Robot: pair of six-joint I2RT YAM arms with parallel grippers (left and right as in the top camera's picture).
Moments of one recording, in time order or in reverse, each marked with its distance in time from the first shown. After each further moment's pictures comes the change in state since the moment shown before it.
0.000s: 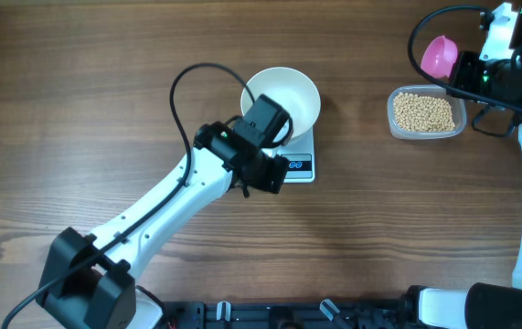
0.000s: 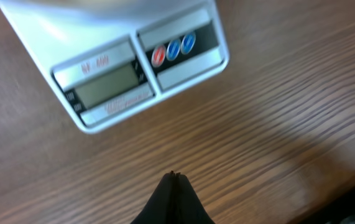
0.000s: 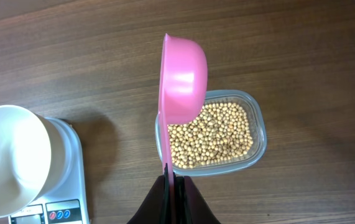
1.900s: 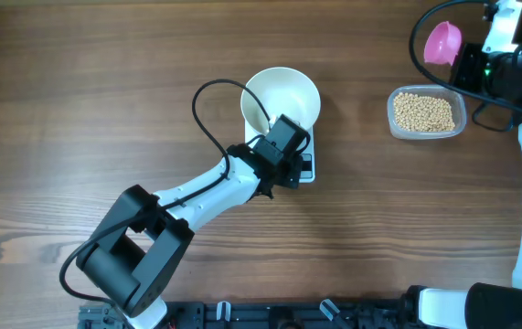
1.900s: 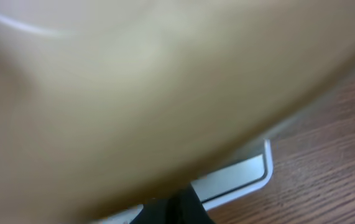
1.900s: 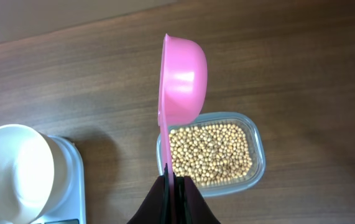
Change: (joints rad) left arm -0.063 0.198 -0.155 0.533 -0.163 -0.192; right arm 0.000 0.000 0.000 0.080 0.000 0.000
